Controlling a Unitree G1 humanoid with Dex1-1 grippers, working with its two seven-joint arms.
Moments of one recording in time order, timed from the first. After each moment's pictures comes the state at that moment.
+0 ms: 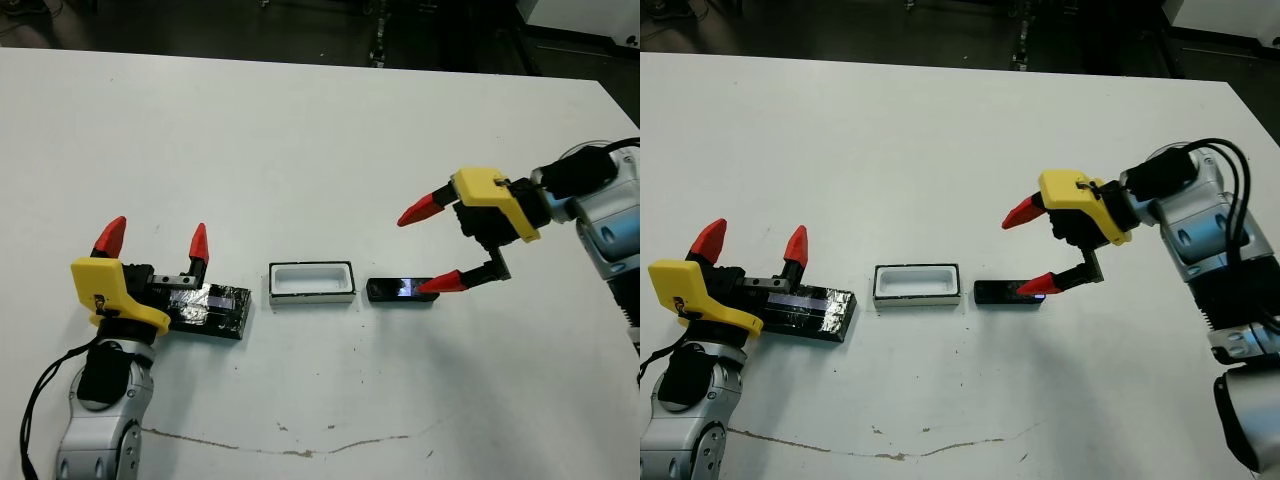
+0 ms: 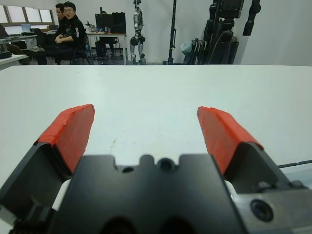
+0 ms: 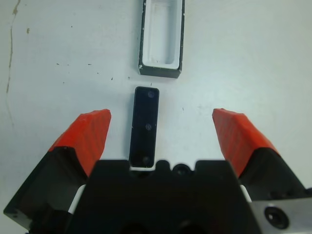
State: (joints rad) left arm 0.15 0.17 0.11 -0.39 -0.15 0.10 -0.09; right arm -0.80 -0.75 0.39 0.32 0.07 0.16 1.56
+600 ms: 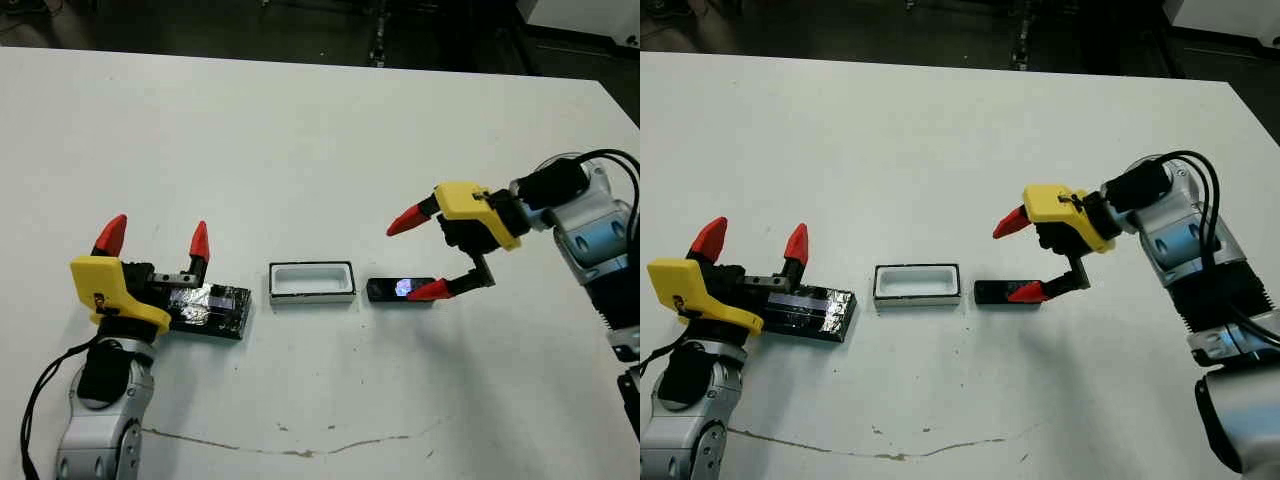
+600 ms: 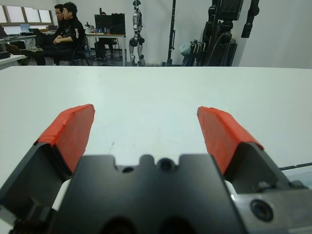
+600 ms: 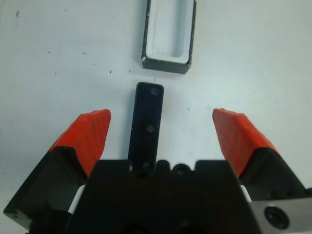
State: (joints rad) left arm 0.14 0.17 0.11 -0.39 -0.16 0.10 -0.09; right arm -0.78 -0.71 0.42 0.33 0.01 0.11 1.54
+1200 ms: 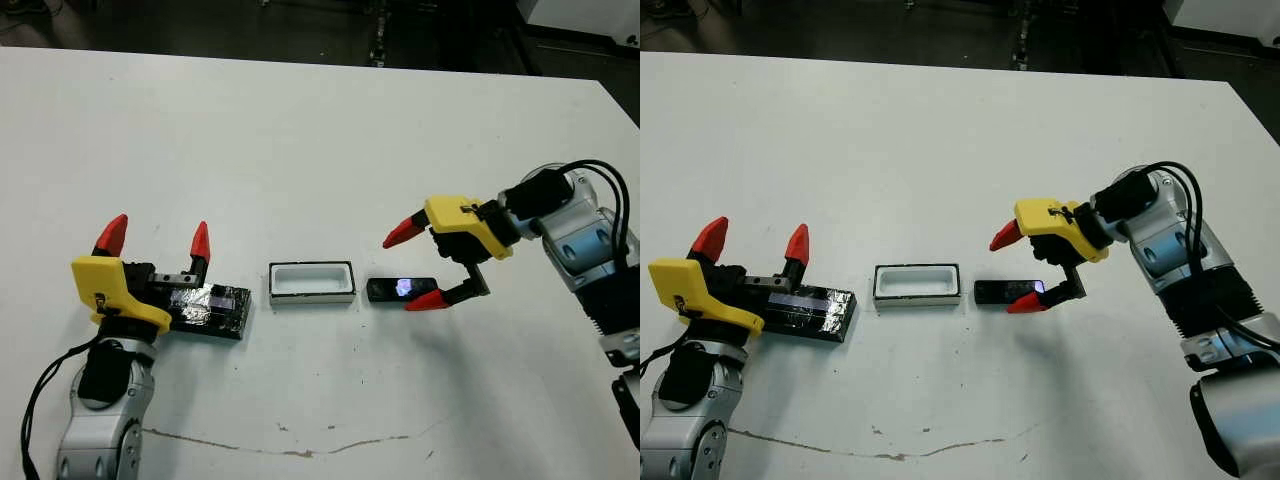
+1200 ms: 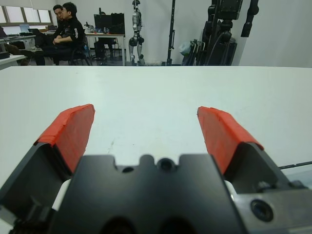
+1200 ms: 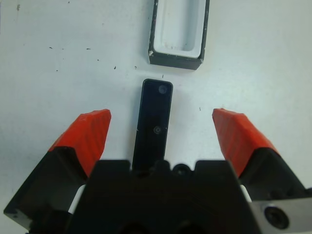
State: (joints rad) left arm 0.15 0.17 0.11 -0.39 -0.16 0.10 -0.09; right arm -0.77 -0.70 0.44 0.34 -0.01 0.11 1.52
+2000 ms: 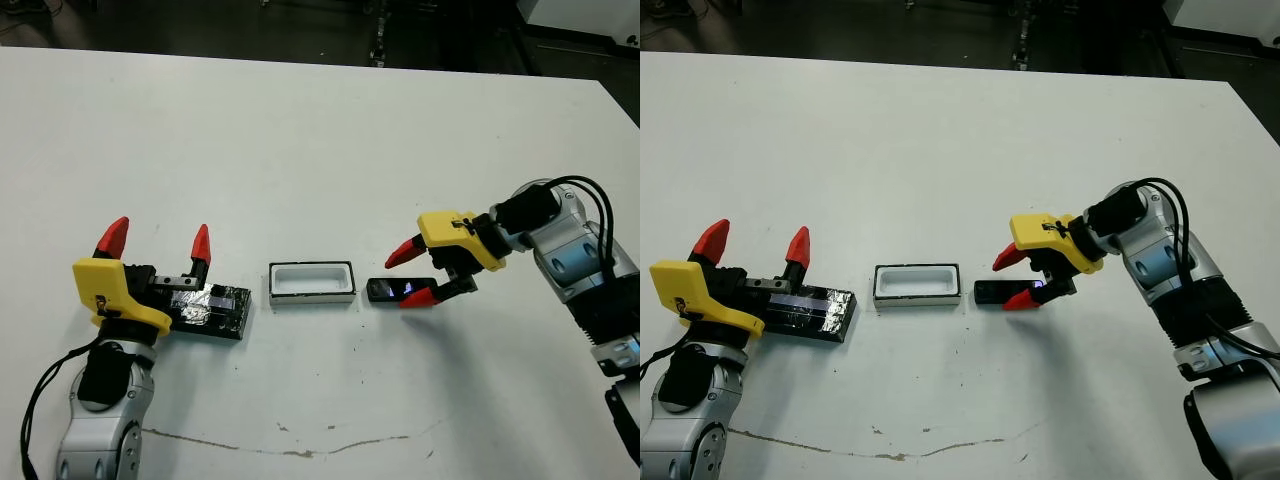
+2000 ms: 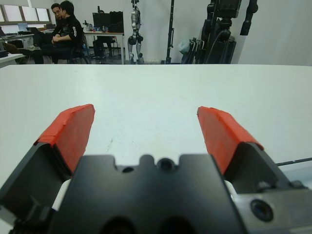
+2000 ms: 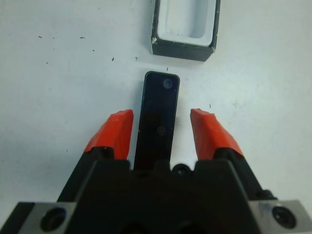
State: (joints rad) left arm 0.15 0.17 0.11 -0.39 -0.16 0.10 -0.10; right arm -0.74 -0.67 0.44 0.37 -0.05 0.08 1.50
